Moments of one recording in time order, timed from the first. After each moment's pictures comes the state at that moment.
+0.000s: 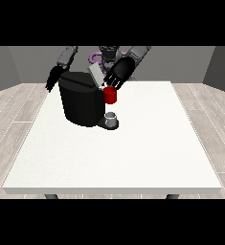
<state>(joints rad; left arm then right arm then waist) -1.22 0.45 0.14 -0.68 -0.73 -0.43 -0.07 -0.43 -0.06 -0.03 -1.30 0.18 -0.17 0.02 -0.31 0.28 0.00</state>
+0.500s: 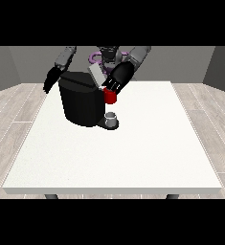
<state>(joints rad) -1.24 0.45 0.13 -0.66 -0.74 -0.43 -0.09 -0.46 -0.09 -0.06 -1.30 0.17 -0.16 0.02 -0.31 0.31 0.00</state>
